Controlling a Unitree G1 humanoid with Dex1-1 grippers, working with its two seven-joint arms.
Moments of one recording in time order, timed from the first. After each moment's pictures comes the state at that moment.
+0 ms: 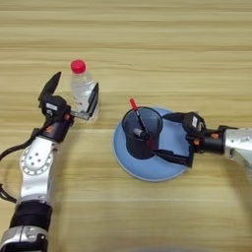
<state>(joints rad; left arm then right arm) -0.16 0.19 0.12 0.40 -0.18 -0.62 -0.41 -0.26 -0.39 0.27 0.15 0.18 0.01 0.97</state>
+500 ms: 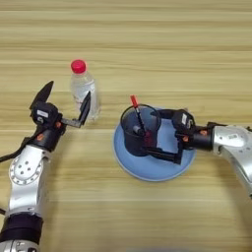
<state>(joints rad) -0.09 0.22 0.13 0.33 -0.20 -0.54 -0.43 -0.29 -0.34 0.31 0.17 0.17 -0.01 0.98</state>
